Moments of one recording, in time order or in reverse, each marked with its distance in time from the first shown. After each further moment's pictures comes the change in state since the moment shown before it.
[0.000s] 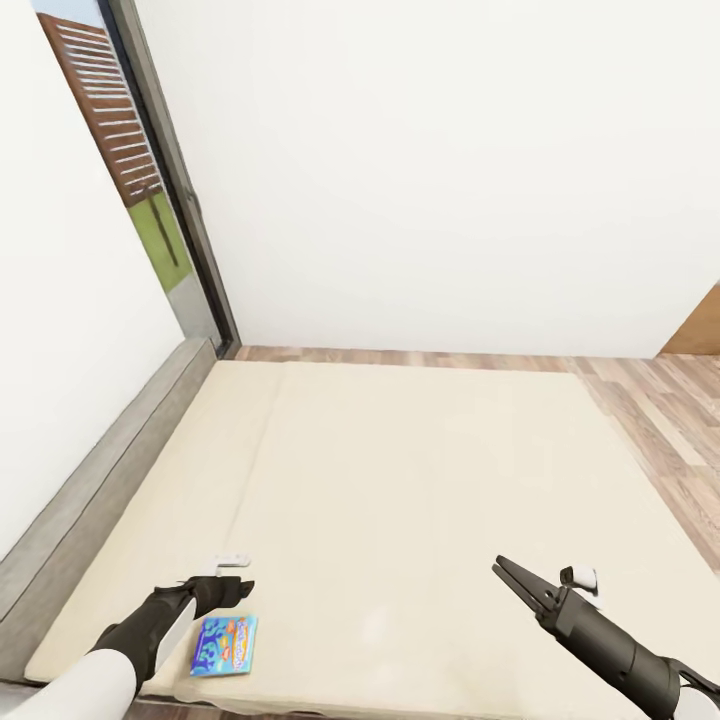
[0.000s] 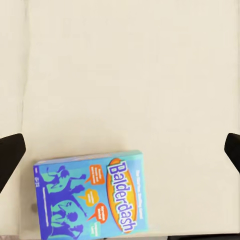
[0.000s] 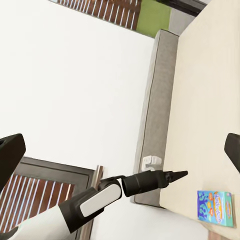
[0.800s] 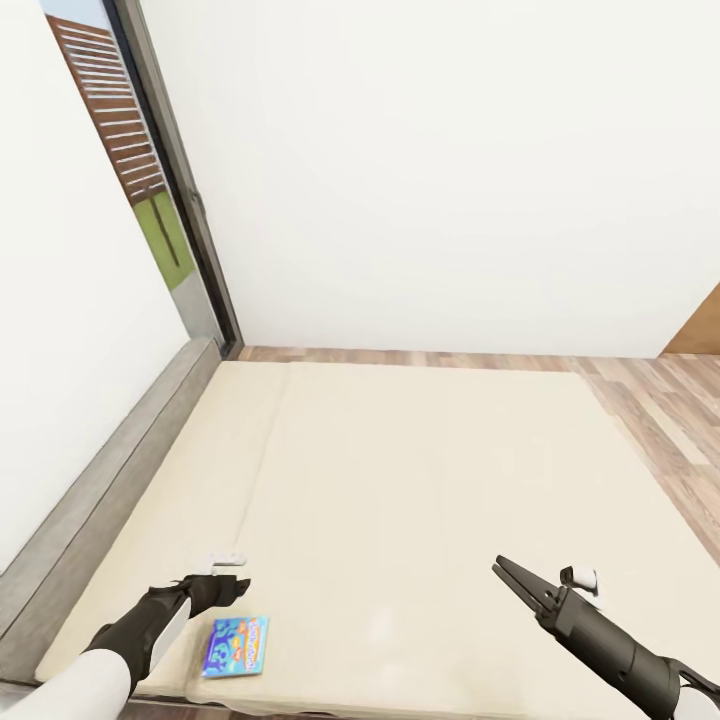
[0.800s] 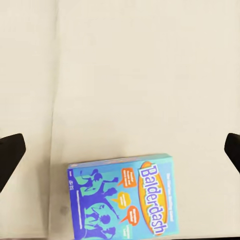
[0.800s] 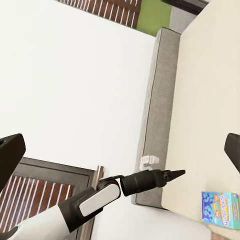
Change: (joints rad) left arm 0.000 0.015 0.000 -0.002 0.000 -0.014 -0.008; right arm 0.000 0.000 0.000 0.000 0.000 0.000 -0.001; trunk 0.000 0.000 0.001
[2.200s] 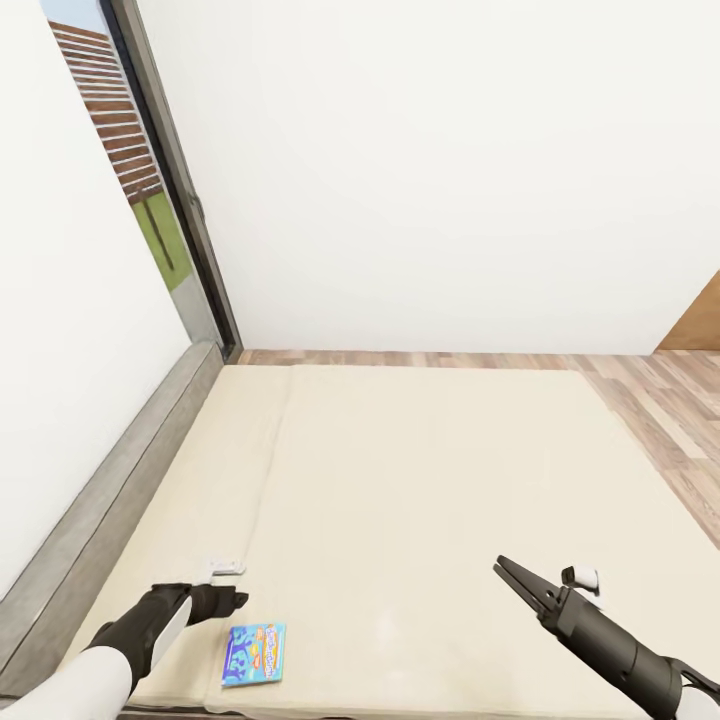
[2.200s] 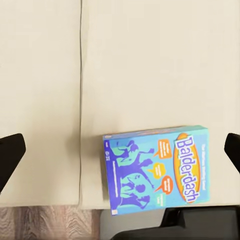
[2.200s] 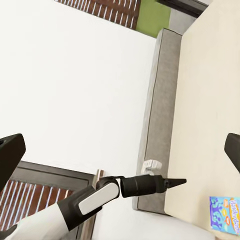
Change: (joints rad) left arm -0.009 -0.002 0.000 0.015 0.004 0.134 0.006; right arm 0.000 -0.007 0.000 0.000 -0.001 0.000 0.000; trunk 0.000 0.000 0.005
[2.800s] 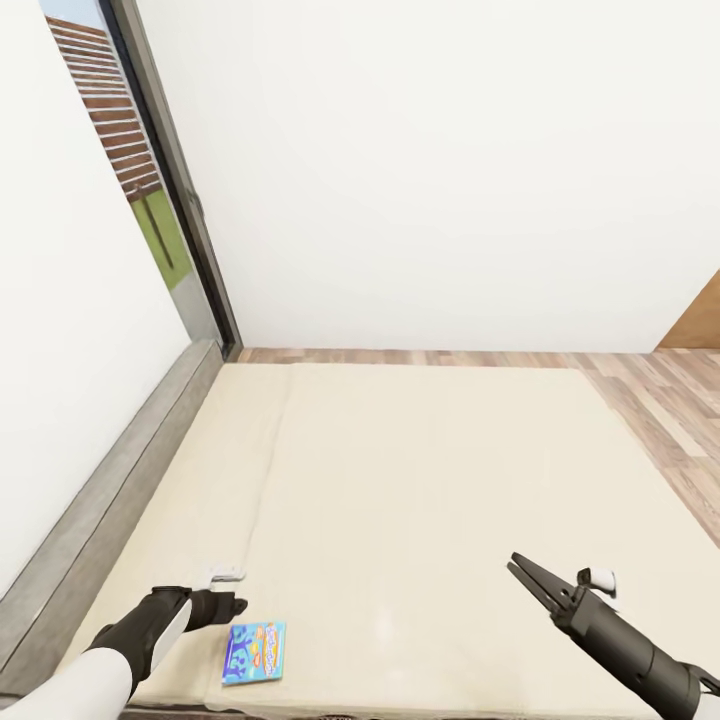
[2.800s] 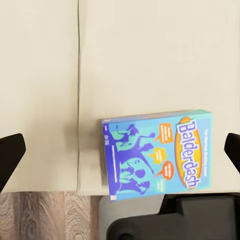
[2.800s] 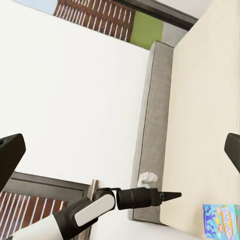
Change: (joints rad) left arm 0.000 -0.001 0.001 0.017 0.000 0.026 0.000; right arm 0.006 0.006 -0.057 -0.001 -0.001 0.003 0.006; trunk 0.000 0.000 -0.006
